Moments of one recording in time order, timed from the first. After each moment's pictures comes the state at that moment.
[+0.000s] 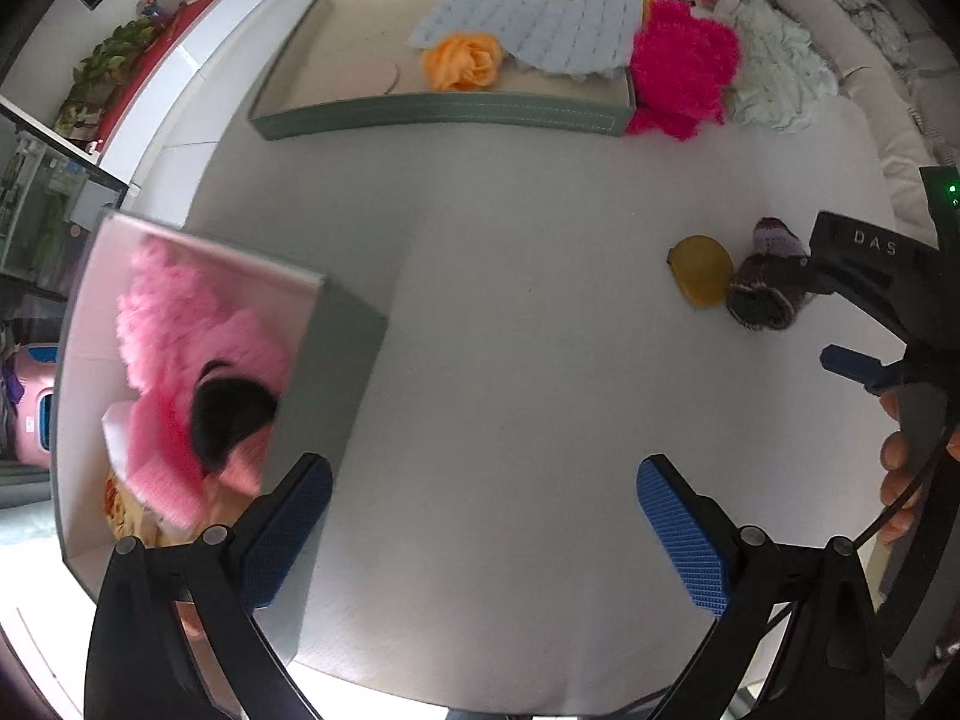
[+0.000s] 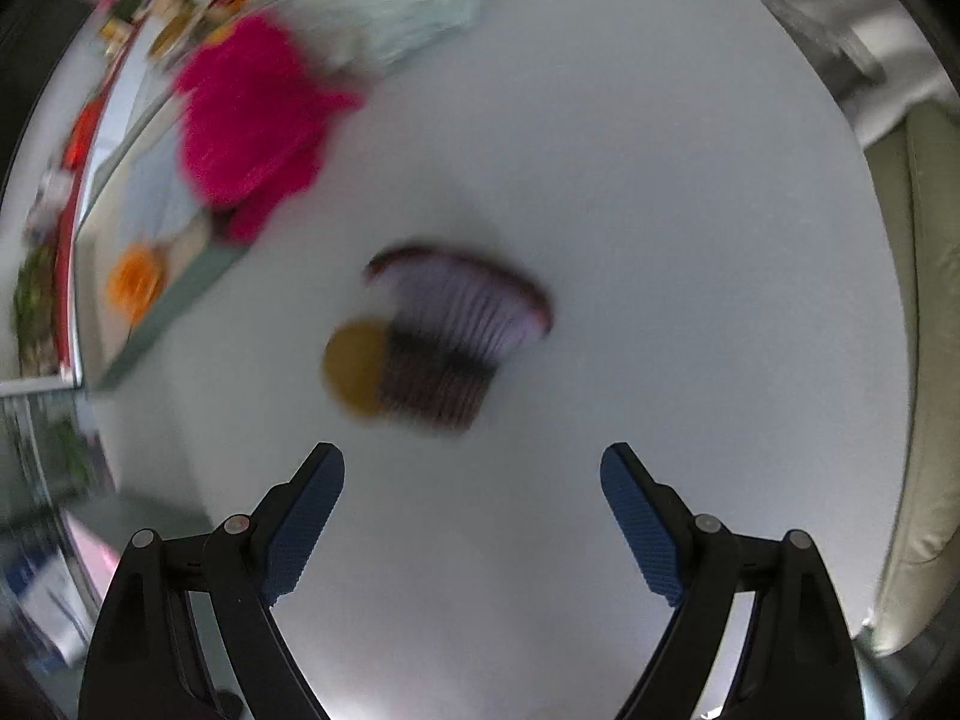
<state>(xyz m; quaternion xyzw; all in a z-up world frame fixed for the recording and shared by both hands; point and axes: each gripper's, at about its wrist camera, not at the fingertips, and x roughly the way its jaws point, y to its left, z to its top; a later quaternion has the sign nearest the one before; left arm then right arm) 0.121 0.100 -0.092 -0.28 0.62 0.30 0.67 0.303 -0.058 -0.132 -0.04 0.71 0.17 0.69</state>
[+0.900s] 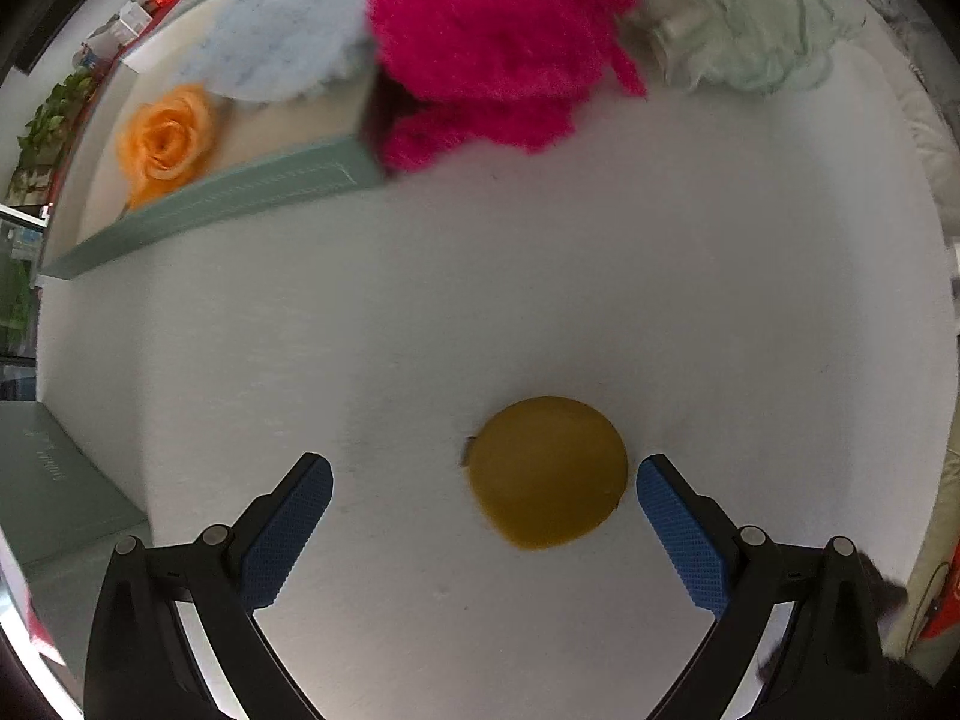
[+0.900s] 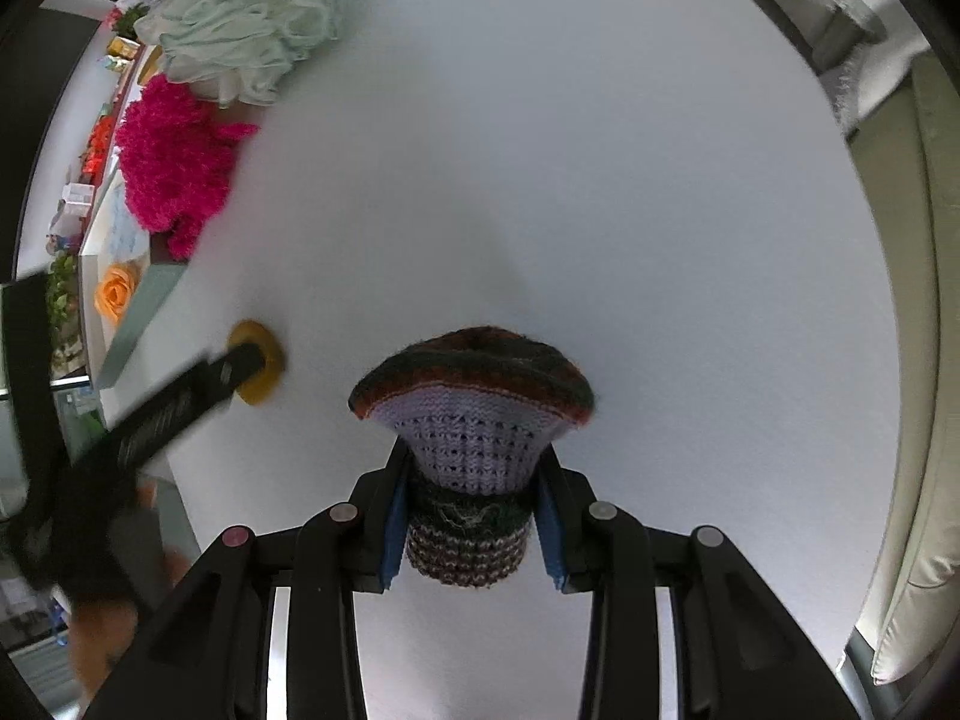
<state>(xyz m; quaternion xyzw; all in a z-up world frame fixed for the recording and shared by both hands) 0.290 0.081 -0.184 -0.24 0.64 0.28 0.67 0.331 -0.146 -0.147 -0.01 0.72 0.21 0.66</state>
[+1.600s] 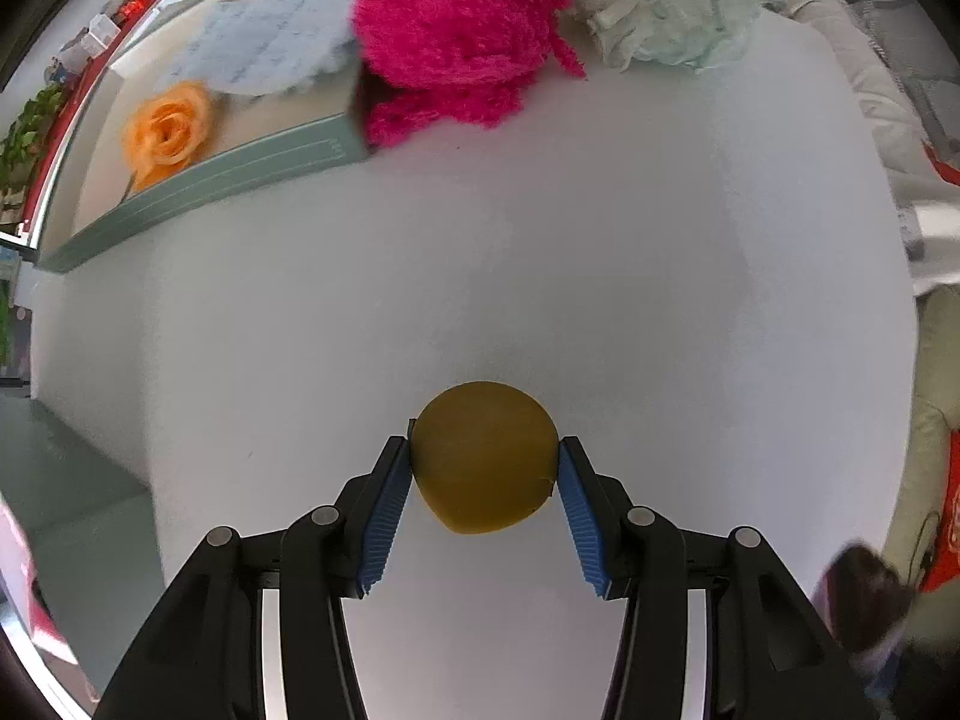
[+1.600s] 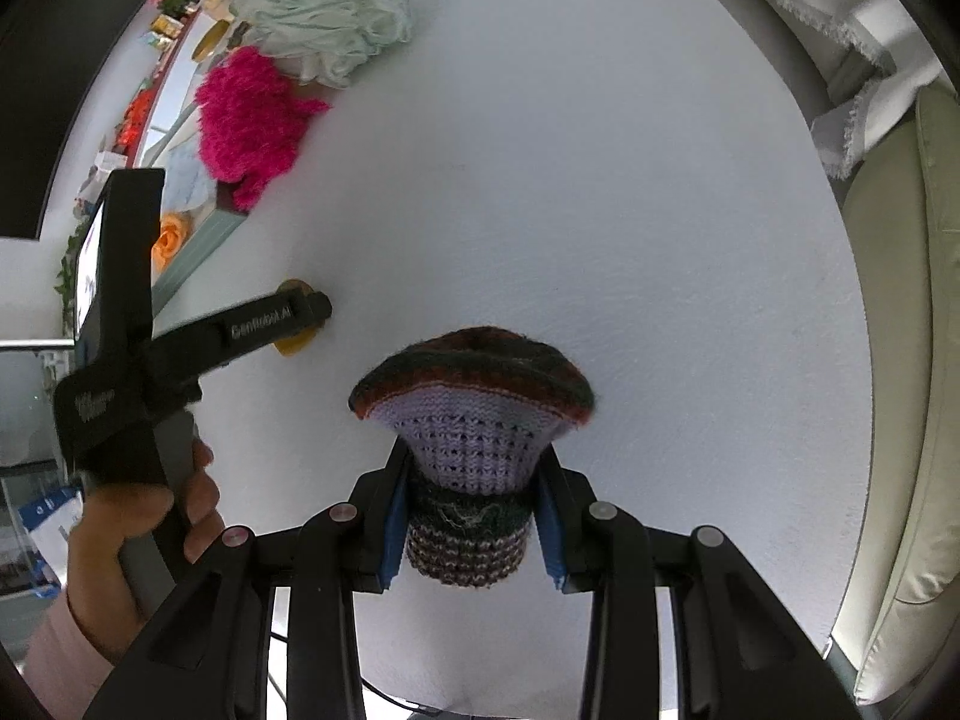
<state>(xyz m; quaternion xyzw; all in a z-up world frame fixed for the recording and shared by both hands) 0.263 0.062 -0.148 -0.24 0.64 0.23 0.69 0.297 -0.153 -0.111 -0.04 0.69 0.26 0.67</state>
